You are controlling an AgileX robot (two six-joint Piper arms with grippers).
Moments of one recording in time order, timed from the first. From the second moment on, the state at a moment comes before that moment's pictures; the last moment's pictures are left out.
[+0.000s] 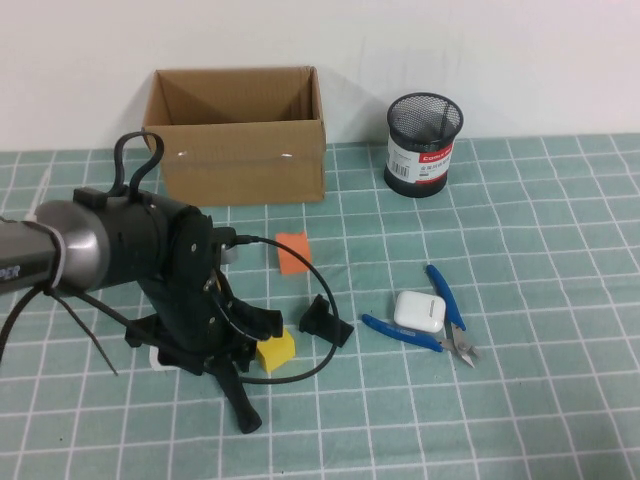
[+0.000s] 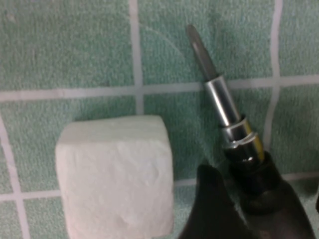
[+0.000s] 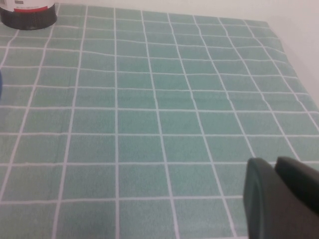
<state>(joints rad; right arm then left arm) -0.10 -0.01 0.03 0.08 0.38 -0.16 -0.52 1.86 -1.11 -0.03 0.73 -0.40</state>
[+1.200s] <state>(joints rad) -0.10 -0.01 0.03 0.08 0.38 -0.16 -0.65 1.39 -0.83 0.26 -0.28 -0.27</state>
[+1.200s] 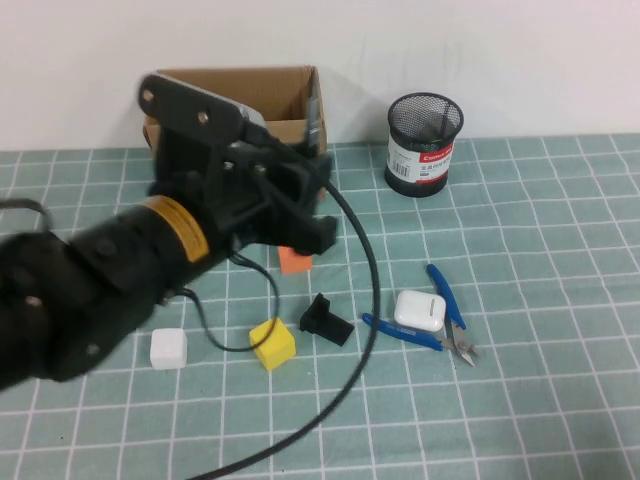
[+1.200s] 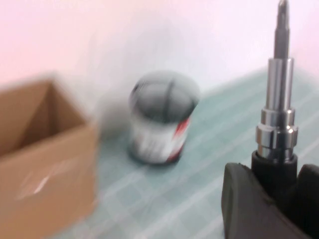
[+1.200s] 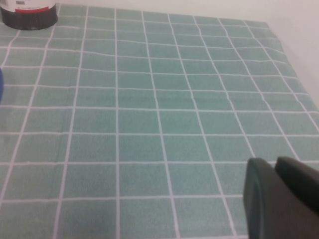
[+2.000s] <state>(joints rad) -0.10 -0.01 0.03 0.08 0.38 -0.16 -0.65 2.22 -1.72 0.29 -0.50 -0.25</state>
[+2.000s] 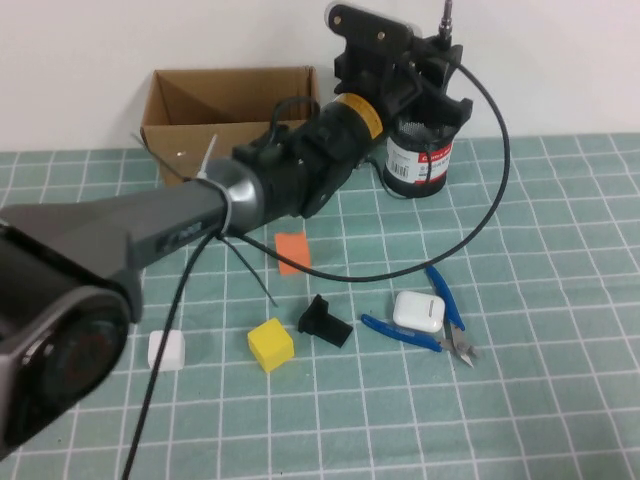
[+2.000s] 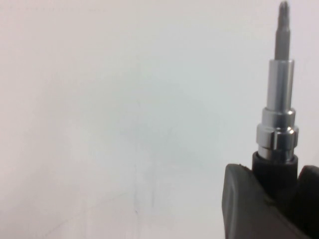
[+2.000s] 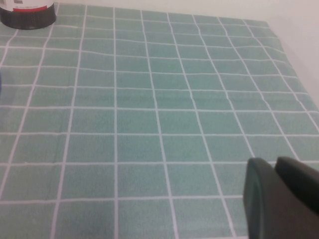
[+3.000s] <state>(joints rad) -0.10 -0.01 0.03 0.08 0.38 -0.16 -0.65 2.37 -1.81 0.05 -0.55 0.03</state>
